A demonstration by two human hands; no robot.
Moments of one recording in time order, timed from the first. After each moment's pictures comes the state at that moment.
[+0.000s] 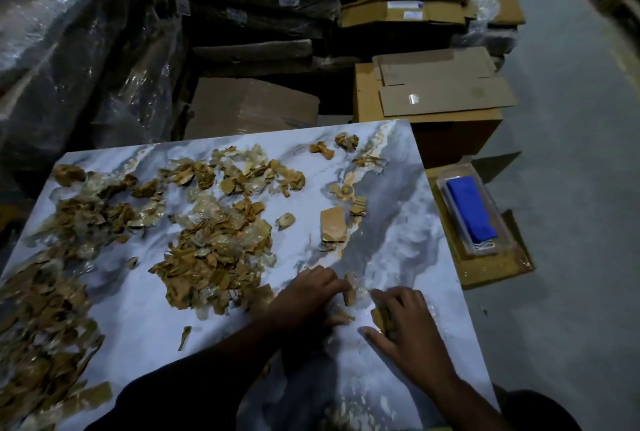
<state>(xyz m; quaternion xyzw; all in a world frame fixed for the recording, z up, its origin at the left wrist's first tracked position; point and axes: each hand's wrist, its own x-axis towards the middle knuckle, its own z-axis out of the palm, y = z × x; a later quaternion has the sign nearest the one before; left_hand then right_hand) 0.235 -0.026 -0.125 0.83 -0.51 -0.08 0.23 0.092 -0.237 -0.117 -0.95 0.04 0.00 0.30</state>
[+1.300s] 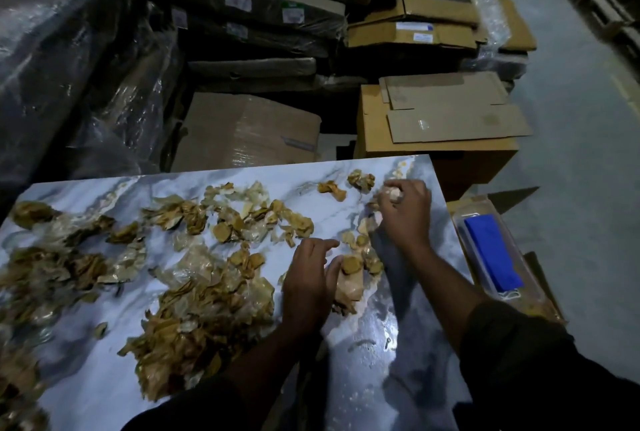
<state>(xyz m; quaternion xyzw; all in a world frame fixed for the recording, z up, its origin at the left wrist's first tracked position) 0.339 -0.075 -0.118 0.88 -0.21 0.10 0.40 0.393 -0.287 -0.101 -0.86 0.23 -0.20 0.41</state>
